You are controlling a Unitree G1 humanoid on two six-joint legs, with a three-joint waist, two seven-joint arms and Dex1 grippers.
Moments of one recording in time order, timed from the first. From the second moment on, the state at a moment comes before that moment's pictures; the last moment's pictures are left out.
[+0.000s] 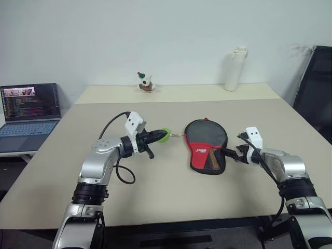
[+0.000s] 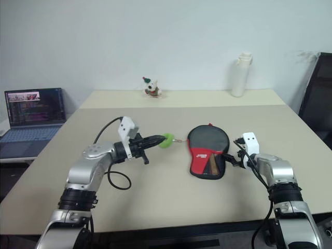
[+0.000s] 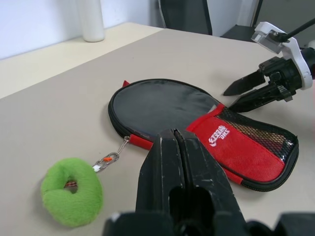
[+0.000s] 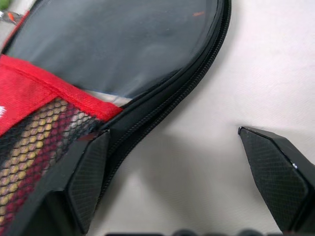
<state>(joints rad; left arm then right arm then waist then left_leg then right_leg) -0.67 0.45 0.05 0.20 -0.28 0.39 -0.95 -0.71 -0.52 -0.04 0.45 0.27 0.75 0.55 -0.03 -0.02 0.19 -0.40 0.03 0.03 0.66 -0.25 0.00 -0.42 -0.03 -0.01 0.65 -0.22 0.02</state>
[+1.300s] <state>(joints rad) -0.66 0.47 0.02 0.19 -0.28 0.38 -0.97 -0.76 -0.41 -0.03 0.48 0.26 0.77 0.57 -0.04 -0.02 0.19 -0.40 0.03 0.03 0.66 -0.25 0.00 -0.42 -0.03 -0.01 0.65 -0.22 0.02</state>
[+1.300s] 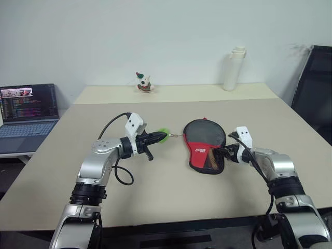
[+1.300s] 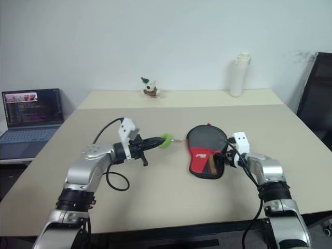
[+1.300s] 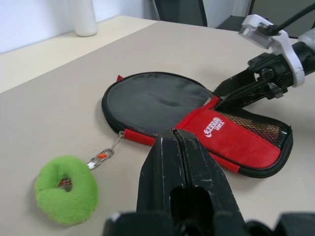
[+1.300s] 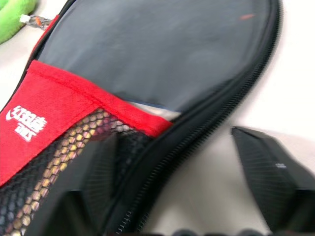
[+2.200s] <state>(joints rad) -0.39 0.74 0.06 -0.06 -0.51 0.55 -1.19 -0.73 -0.20 0.00 0.22 0.33 1.03 0.58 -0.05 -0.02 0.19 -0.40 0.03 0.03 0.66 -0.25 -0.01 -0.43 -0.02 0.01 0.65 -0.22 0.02</state>
